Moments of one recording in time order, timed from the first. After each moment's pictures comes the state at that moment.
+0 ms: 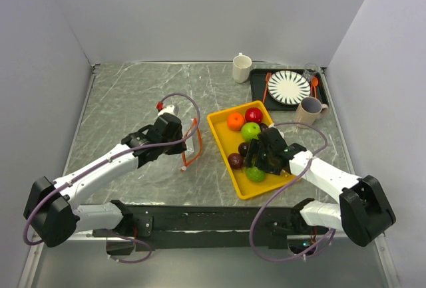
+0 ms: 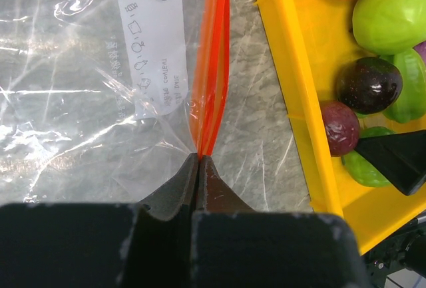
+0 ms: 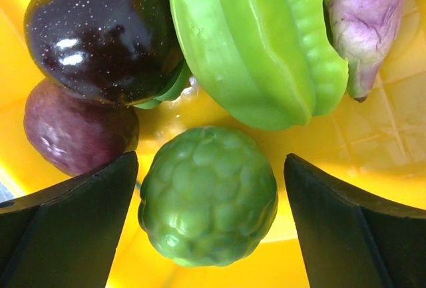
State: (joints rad) left arm -0.72 1.19 0.89 -0.49 -0.20 -0.75; right arm 0.51 1.19 0.59 -0.49 0.06 0.75
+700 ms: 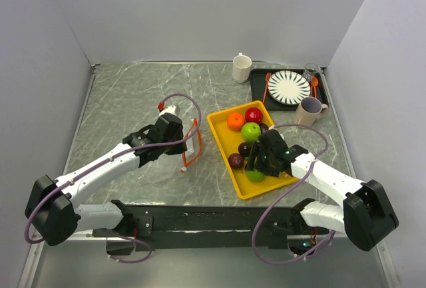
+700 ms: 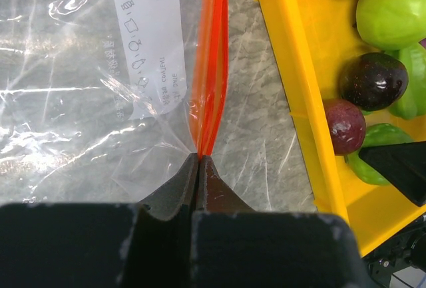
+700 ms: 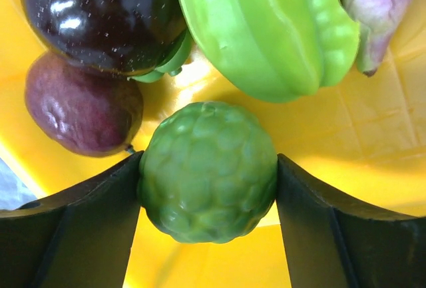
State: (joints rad) left arm -0.72 1.21 0.89 -0.49 -0.19 -0.73; right arm 0.53 1.15 0.58 -0.53 0.04 0.76
